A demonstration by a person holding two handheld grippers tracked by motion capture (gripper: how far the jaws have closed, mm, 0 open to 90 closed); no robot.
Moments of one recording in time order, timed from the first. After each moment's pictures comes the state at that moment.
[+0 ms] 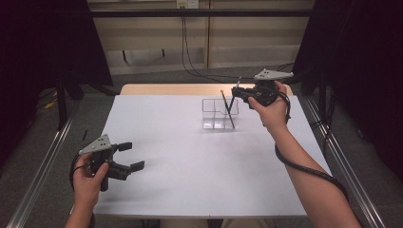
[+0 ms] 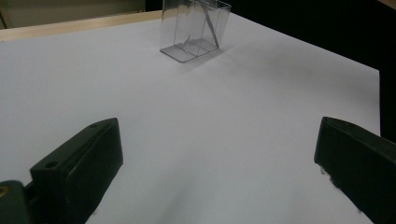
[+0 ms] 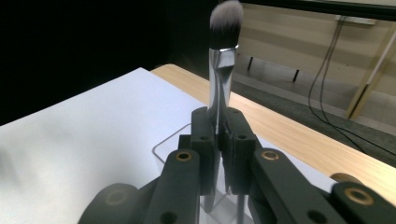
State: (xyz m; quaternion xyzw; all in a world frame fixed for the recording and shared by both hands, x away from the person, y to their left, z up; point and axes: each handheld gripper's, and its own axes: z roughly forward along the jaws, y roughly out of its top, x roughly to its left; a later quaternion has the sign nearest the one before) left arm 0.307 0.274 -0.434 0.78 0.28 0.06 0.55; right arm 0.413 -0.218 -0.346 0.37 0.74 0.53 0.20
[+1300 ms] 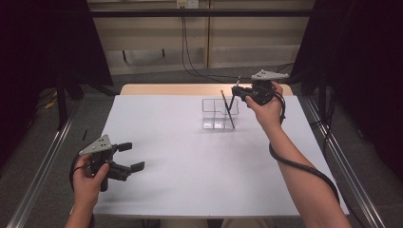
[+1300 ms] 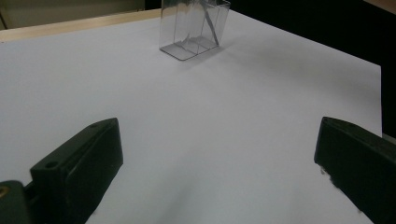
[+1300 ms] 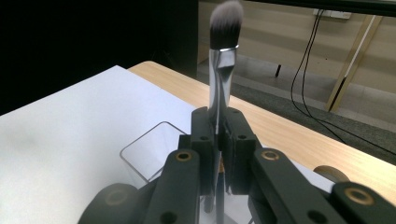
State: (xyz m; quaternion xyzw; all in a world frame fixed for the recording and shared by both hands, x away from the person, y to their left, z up) left arm 0.306 0.274 -0.434 0.79 0.28 0.06 0.54; right arm 0.429 -0.216 -0.363 0.39 0.73 0.51 0.22
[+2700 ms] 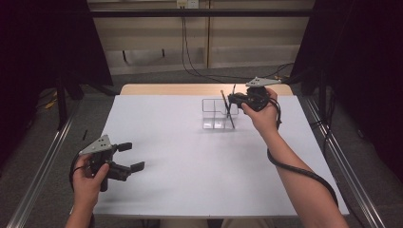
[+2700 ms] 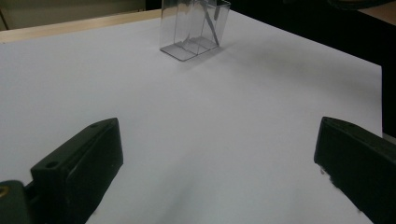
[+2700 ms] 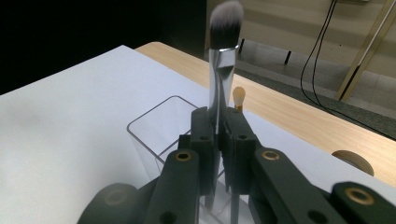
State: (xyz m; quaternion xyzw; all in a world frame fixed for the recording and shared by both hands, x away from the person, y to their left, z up) left arm 0.305 0.273 -0.433 0.79 0.28 0.07 0.54; right arm 0.427 -0.207 -0.383 0.39 0.75 0.49 0.20
